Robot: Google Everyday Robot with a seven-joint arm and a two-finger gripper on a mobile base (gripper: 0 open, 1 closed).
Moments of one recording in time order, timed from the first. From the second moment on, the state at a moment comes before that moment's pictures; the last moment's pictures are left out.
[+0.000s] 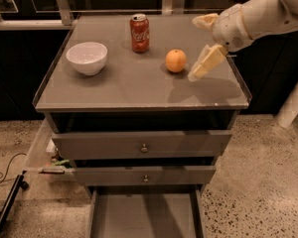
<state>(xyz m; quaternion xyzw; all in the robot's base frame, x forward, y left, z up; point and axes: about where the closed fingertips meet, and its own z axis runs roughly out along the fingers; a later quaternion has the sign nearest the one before) 0.644 -0.143 0.939 -0.62 0.65 0.13 0.42</state>
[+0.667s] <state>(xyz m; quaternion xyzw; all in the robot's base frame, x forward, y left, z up) 0.674 -0.120 0.915 -0.59 0.65 0.20 0.44</state>
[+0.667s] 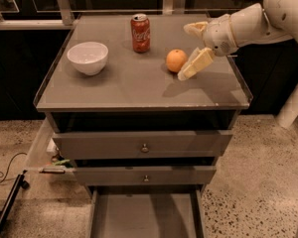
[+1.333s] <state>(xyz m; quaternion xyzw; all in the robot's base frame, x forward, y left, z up) 0.688 -0.129 0.893 -0.55 0.68 0.19 0.45</state>
